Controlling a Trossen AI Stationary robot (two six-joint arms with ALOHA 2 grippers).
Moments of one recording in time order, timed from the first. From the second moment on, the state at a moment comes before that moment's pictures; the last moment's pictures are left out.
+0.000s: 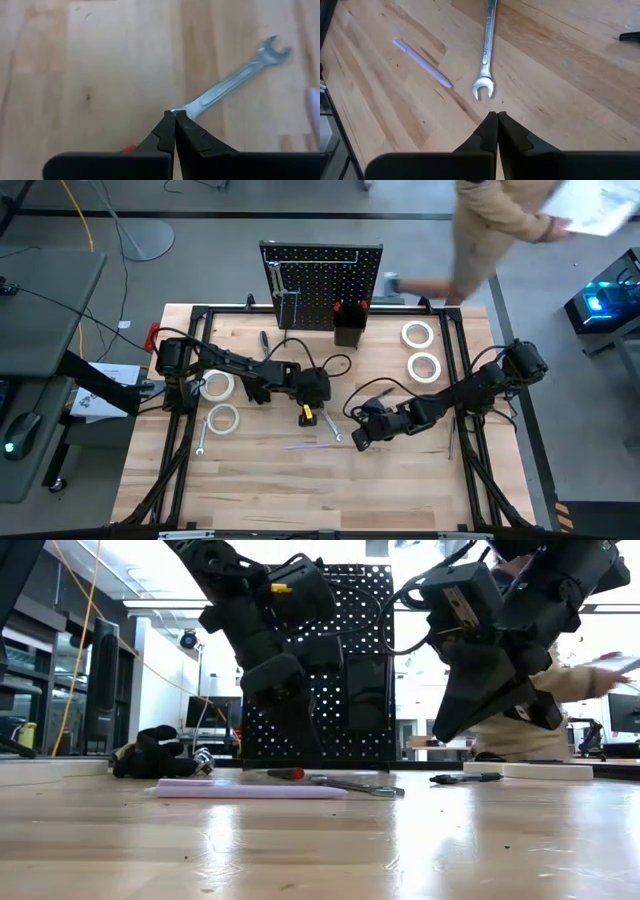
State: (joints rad) left arm 0.03 1.89 1.14 -0.27 0.06 0.07; right arm 0.35 1.58 0.77 -0.10 0.21 1.26
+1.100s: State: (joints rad) left arm 0.03 2.00 1.15 -0.22 0.08 0.13; right arm 0.35 1.58 0.77 -0.08 0.17 1.30
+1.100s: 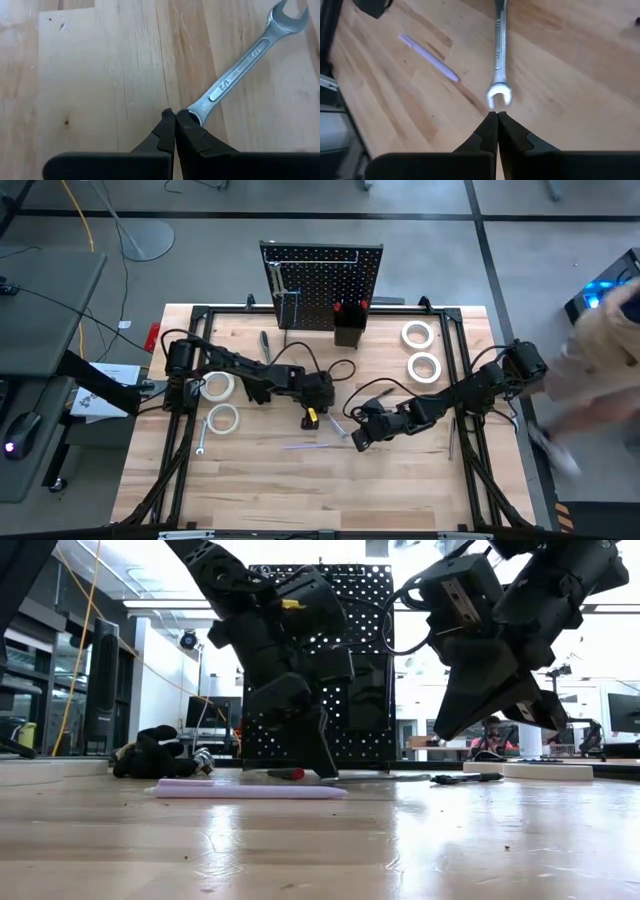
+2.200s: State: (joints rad) left arm 0.02 2.03 1.14 -0.13 0.02 -0.04; right arm 0.15 1.80 0.77 0.12 -0.24 1.26
